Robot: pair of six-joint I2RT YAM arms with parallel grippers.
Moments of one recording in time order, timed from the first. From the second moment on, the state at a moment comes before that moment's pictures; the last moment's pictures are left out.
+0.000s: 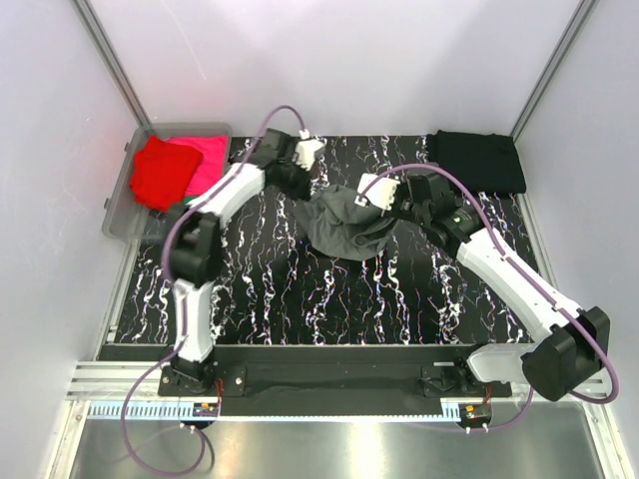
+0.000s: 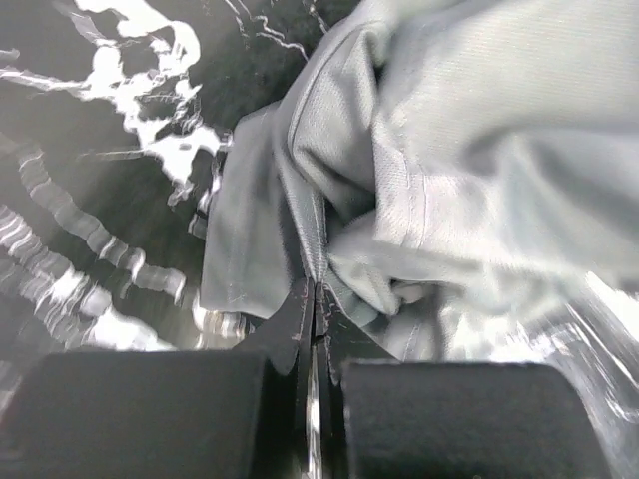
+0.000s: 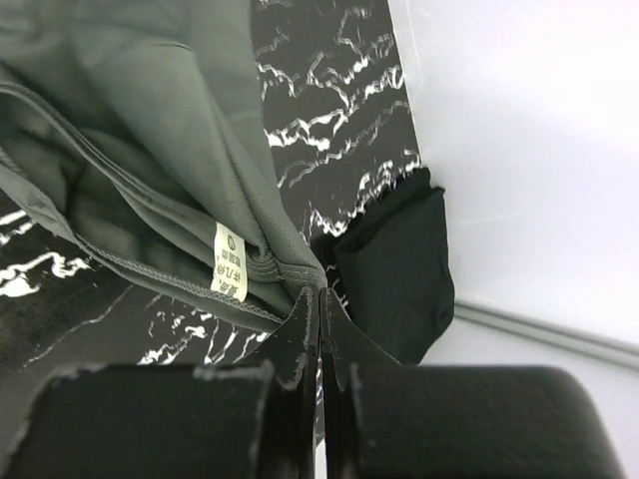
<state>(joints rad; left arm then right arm) -0.37 2.18 1.83 -0.58 0.44 0.21 0.52 1.29 1.18 -0.46 0.12 -0.95</state>
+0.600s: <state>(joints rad) -0.36 1.62 1.29 -0.70 0.38 0.30 0.24 1.58 1.14 -0.39 0.12 -0.79</state>
